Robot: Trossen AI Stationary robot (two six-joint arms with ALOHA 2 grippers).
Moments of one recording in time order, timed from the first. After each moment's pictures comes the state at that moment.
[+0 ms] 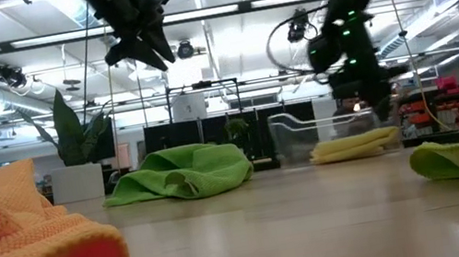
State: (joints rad) left arm 0.41 1.40 1.28 -0.72 -0.09 -0.46; right arm -0.88 1.69 1.21 -1.10 0.20 0.32
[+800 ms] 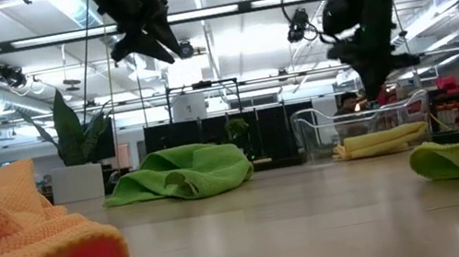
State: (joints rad) left arm 0.37 1.40 1.29 -0.67 -0.09 -0.46; right arm -0.86 1.37 1.03 -0.96 -0.10 0.41
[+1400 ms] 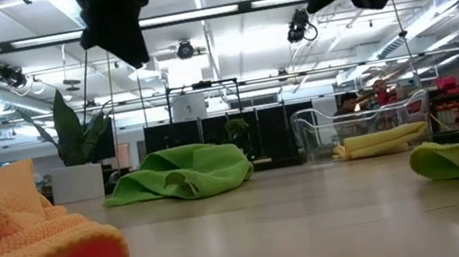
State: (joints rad) left arm 0.04 1.40 1.29 -0.96 -0.29 -0.54; right arm -0.07 1.10 1.04 -0.69 0.11 0.84
